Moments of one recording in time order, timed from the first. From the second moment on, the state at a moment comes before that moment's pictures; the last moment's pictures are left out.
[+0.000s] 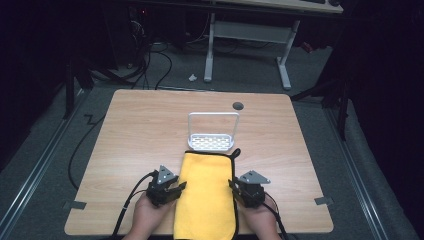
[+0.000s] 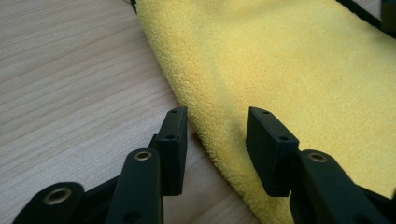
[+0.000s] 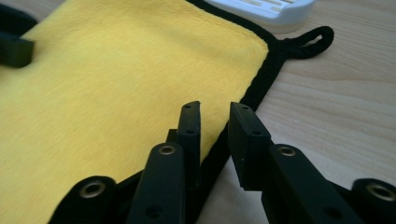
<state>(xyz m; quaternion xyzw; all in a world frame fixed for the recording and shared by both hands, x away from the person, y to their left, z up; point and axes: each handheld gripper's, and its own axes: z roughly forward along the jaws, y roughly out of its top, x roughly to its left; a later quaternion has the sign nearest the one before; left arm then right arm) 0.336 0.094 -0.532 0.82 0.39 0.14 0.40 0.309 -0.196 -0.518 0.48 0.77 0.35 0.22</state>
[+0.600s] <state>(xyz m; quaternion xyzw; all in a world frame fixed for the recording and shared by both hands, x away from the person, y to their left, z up) 0.291 0.083 -0.531 0.83 0.36 0.13 0.40 0.293 -0.203 -0.524 0.46 0.79 0.33 0.22</state>
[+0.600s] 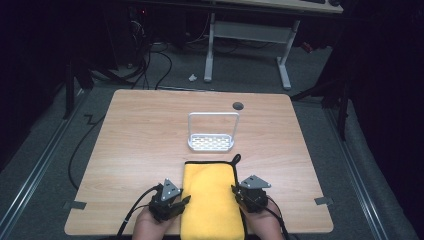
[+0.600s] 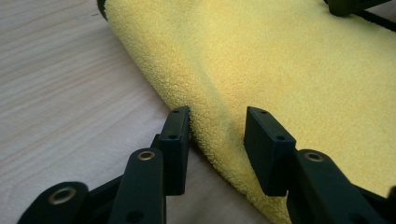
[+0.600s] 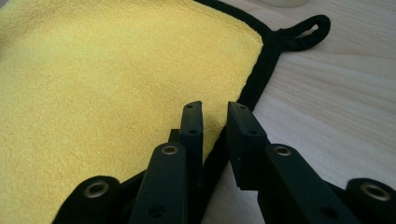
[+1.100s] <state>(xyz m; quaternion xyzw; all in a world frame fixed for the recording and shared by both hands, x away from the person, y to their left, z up) 0.307 0.088 -0.519 0.81 0.39 0.10 0.42 0.269 -0.221 -0.519 0.46 0.78 0.37 0.22</state>
